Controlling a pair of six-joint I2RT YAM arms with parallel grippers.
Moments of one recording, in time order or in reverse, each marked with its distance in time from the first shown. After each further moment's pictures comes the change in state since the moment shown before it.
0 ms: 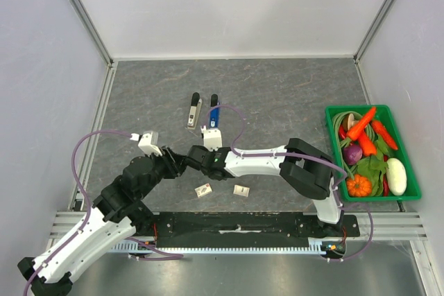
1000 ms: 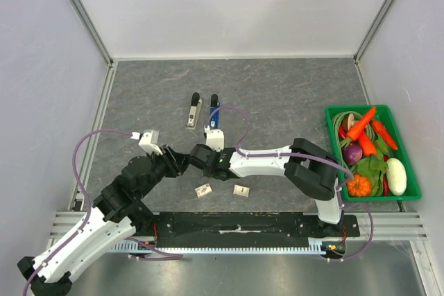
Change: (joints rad) left arm -0.005 0.010 0.000 0.071 0.042 -0.002; right arm -0.013 -0.054 -0.079 0.098 -0.096 0.023
